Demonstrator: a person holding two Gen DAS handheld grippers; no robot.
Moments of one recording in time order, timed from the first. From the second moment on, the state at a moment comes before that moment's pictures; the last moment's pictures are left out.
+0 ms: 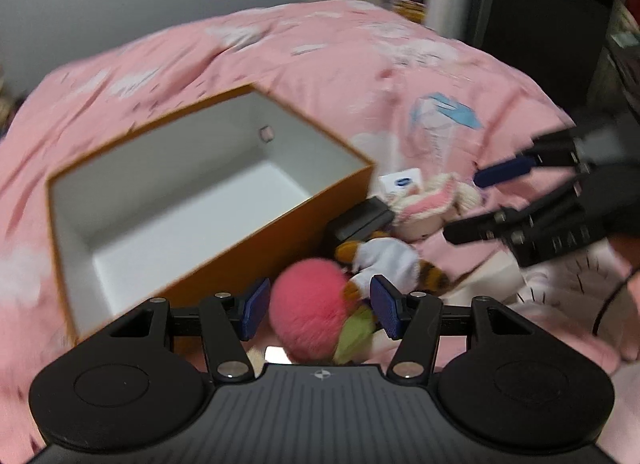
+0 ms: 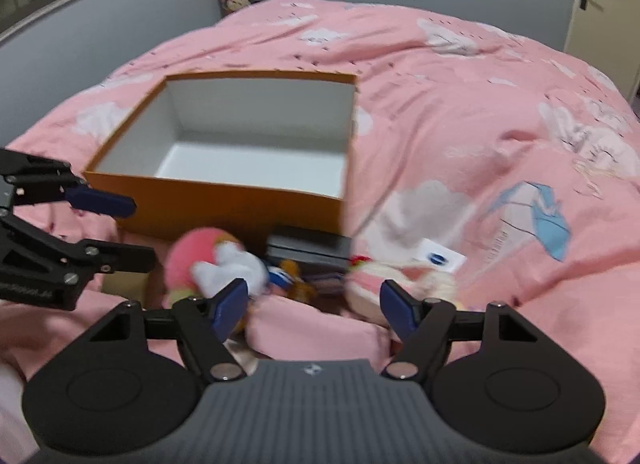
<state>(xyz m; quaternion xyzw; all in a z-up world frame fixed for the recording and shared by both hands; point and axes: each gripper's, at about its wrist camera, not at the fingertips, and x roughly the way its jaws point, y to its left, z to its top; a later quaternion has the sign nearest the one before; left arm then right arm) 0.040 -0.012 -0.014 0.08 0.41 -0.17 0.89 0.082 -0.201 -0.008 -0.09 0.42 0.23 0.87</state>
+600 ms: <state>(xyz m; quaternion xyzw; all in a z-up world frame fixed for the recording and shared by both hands) 0.056 -0.082 -0.054 0.27 0.40 -0.27 0.83 0.122 -0.249 -0.033 -0.08 0.45 0.17 0.87</state>
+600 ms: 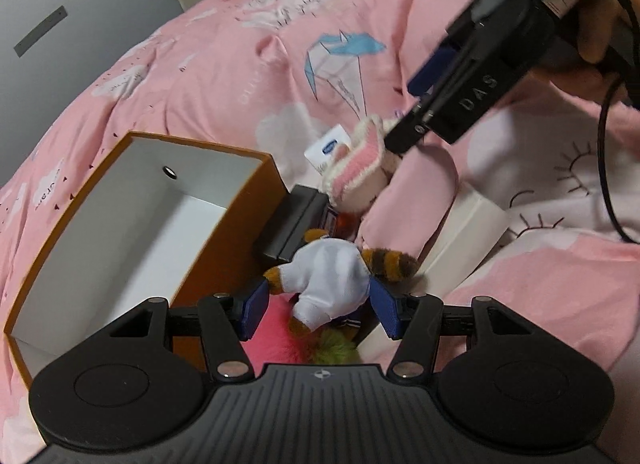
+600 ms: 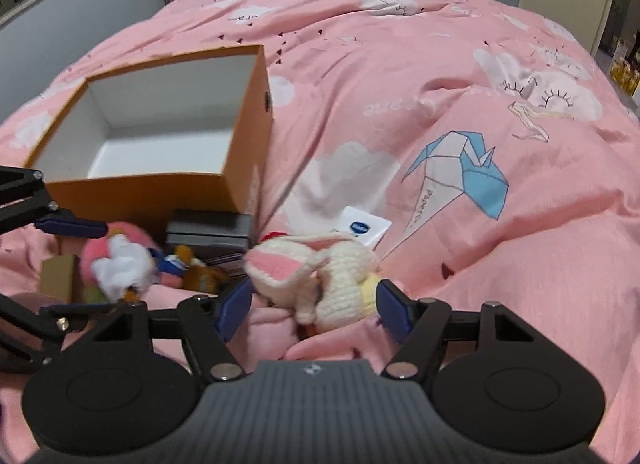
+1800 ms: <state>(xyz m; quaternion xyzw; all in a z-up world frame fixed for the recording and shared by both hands) 0.044 0.000 0.025 0.00 0.34 -0.16 0.93 0.107 -0.214 0.050 -0.06 0.31 0.25 0.91</state>
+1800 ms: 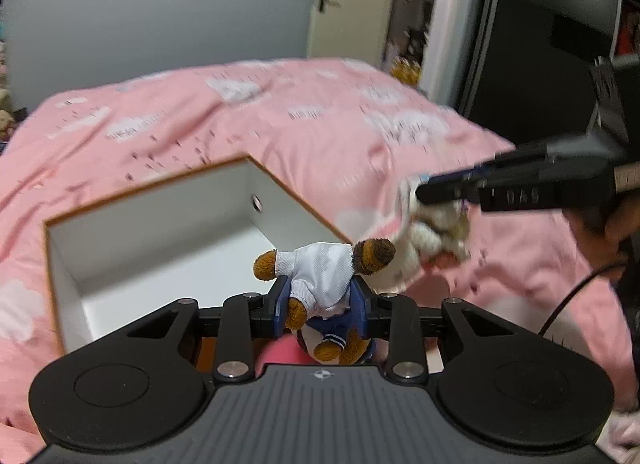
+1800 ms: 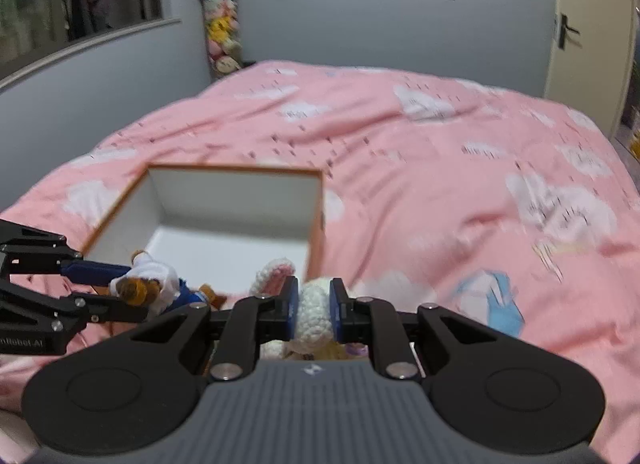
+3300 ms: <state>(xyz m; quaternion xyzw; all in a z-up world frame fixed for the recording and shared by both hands) 0.138 0.121 -0.020 -0.07 0.42 0.04 0.90 0.229 -0.080 -0.026 -0.07 0.41 0.31 0.86</state>
